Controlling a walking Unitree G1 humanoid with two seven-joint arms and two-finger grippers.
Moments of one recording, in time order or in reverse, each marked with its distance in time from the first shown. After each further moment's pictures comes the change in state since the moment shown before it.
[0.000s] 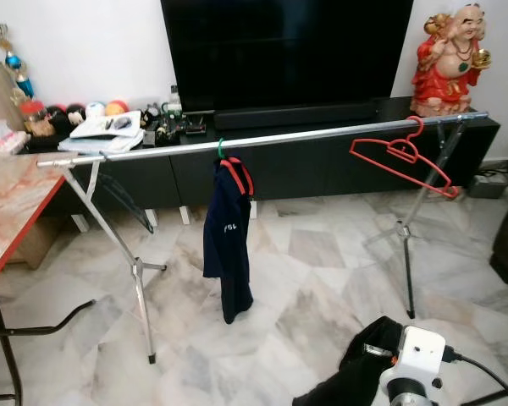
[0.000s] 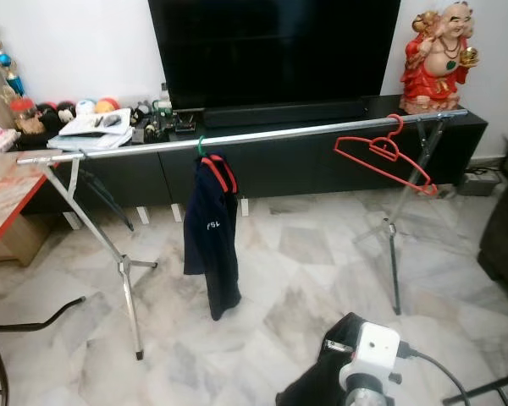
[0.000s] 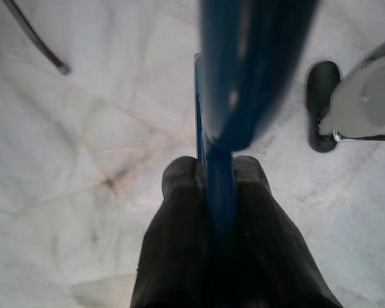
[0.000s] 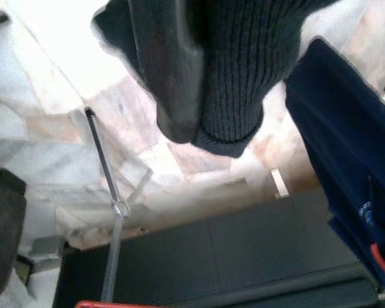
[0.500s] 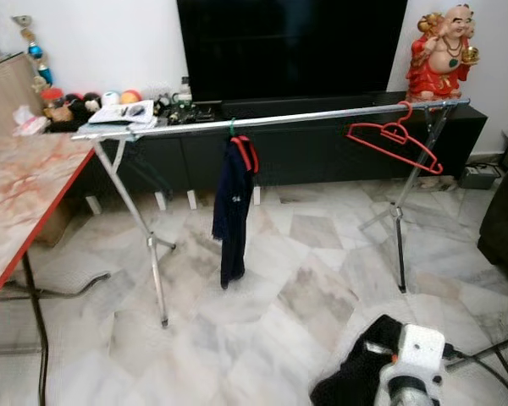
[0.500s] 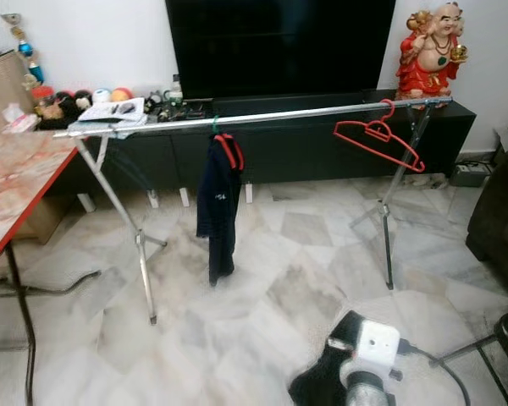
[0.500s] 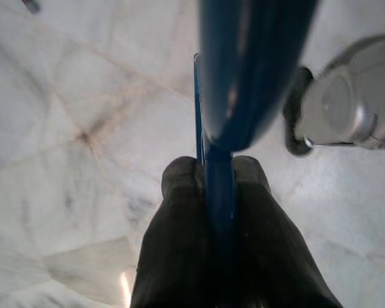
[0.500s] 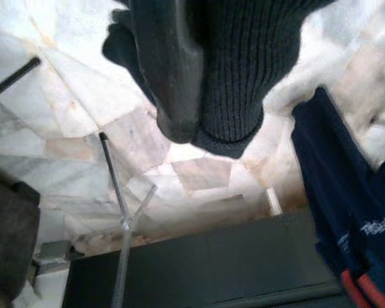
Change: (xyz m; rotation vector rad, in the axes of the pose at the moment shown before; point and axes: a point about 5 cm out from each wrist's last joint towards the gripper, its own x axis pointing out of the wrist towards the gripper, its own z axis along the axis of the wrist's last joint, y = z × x) left arm 0.002 -0.025 0.001 -0.015 0.002 -0.028; right arm 0.002 0.000 0.001 -0.011 0.002 0.009
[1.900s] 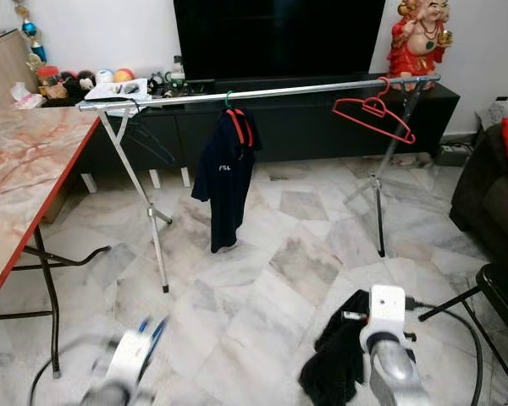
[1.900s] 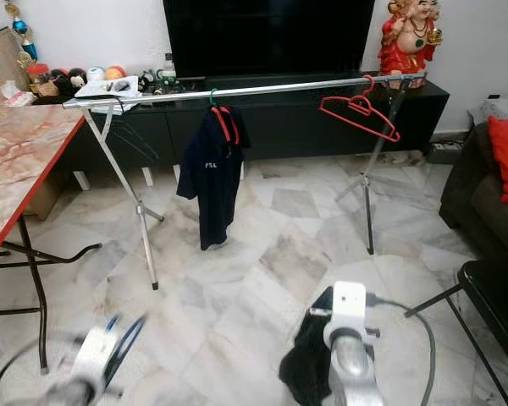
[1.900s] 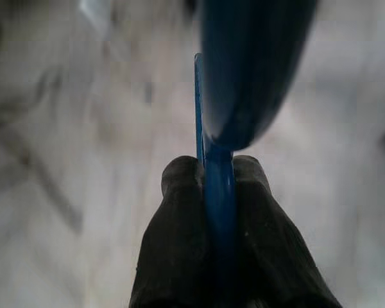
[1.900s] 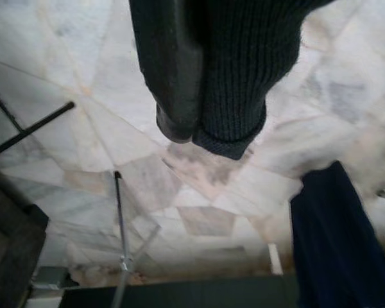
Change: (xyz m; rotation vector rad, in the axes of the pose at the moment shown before) left arm -0.023 -0.005 0.170 0.175 -0.674 -0.041; right arm 0.058 0.017 0.019 -0.158 0.115 0.028
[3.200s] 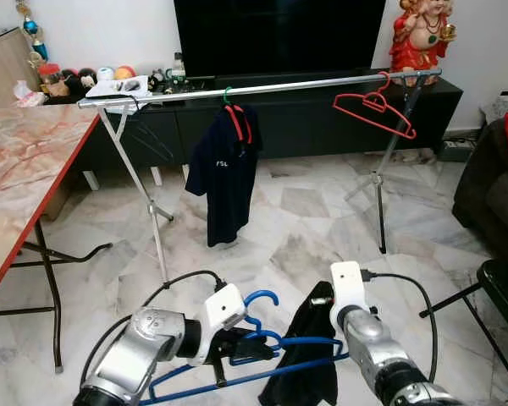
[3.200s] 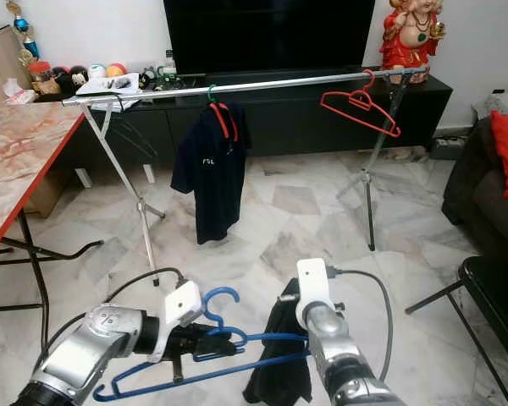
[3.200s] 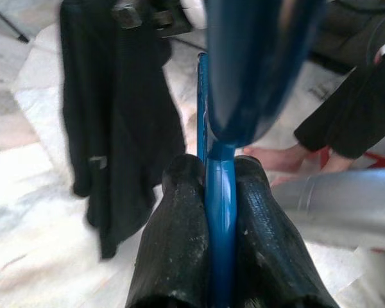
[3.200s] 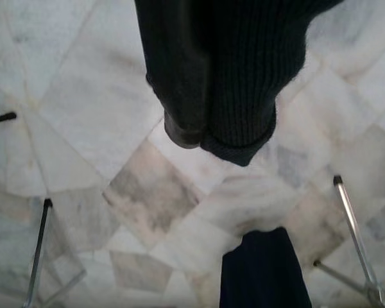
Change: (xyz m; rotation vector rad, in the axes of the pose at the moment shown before) left arm -0.041 -0.081 0.134 0.228 -0.207 -1.117; right arm 0.024 0.043 0.026 -0.087 0.142 0.254
